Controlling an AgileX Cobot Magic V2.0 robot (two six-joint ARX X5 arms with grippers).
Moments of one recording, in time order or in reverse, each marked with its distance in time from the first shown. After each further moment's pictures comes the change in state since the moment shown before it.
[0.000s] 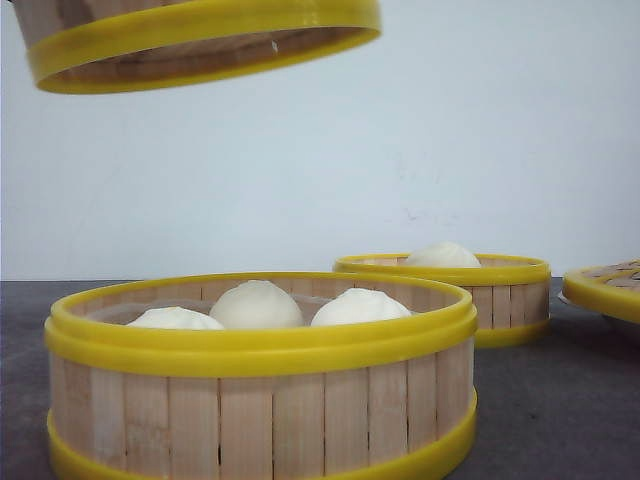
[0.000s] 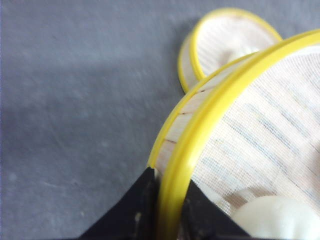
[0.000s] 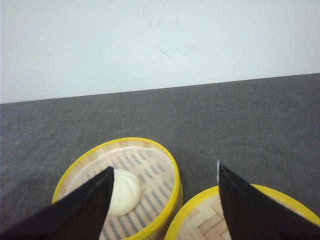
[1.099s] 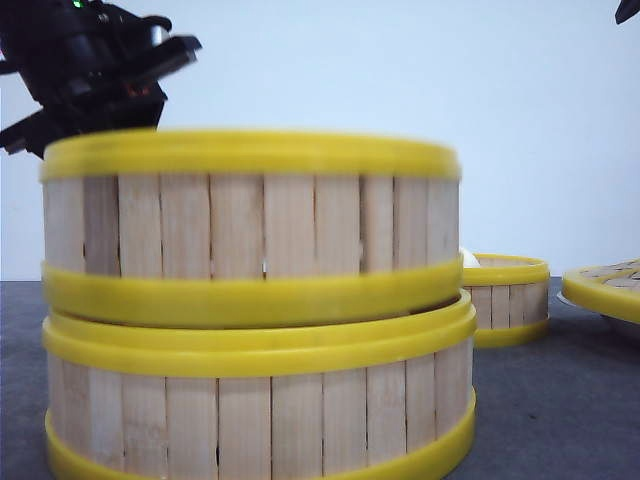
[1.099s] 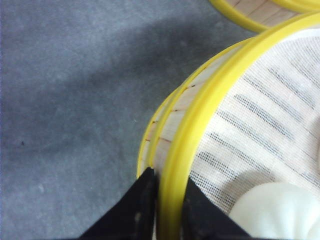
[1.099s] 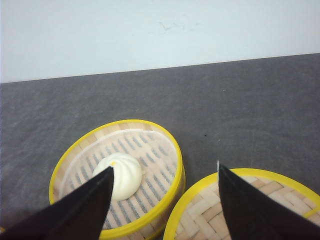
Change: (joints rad) left arm -0.168 0.148 -0.259 0.170 -0.098 -0.024; right arm 0.025 0.071 0.000 -0.005 0.000 0.000
